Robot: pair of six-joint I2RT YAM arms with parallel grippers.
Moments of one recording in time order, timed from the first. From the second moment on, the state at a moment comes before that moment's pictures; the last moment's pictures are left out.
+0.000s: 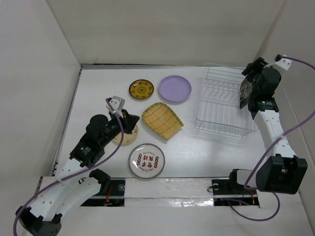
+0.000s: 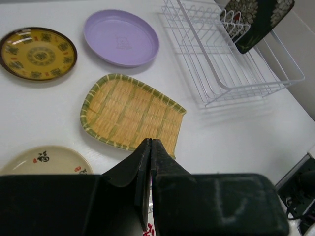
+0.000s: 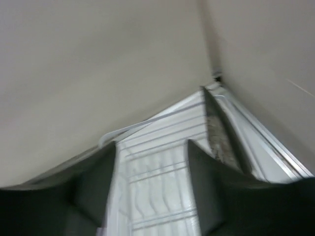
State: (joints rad) left arm -0.56 0.65 0.68 -0.22 0.09 -0.32; right arm -0.13 1.28 1.11 0.16 0.27 0.37
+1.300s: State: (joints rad) left arm -0.53 0.57 0.70 -0.09 -0.15 -0.23; right arm 0.98 1.60 0.57 0.39 -0.19 0.79
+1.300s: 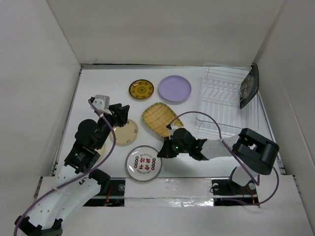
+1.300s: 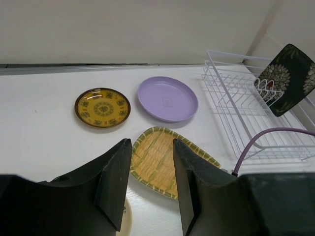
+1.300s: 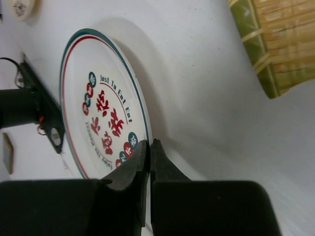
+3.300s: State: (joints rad) left arm -0.61 0.27 0.67 -0.16 0.17 -0.28; right arm 0.11 1.69 1.30 -0.06 0.98 -0.27
